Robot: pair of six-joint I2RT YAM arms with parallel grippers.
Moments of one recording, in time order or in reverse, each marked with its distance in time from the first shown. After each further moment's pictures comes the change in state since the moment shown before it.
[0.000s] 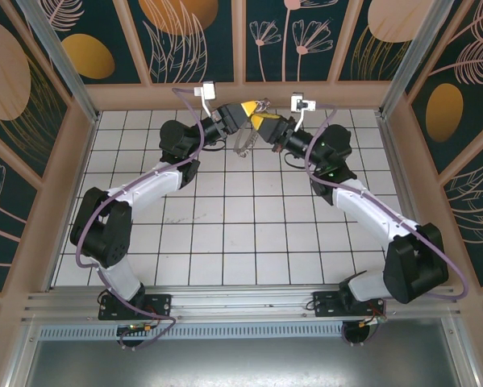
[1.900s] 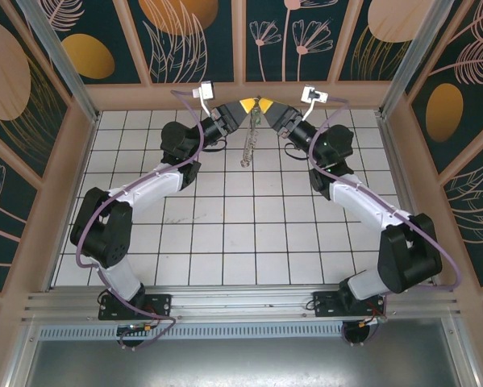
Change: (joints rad) left arm -0.007 0.000 -0.013 0.004 -0.080 -0.050; right arm -0.034 0.082 0.037 0.207 0.124 0.265
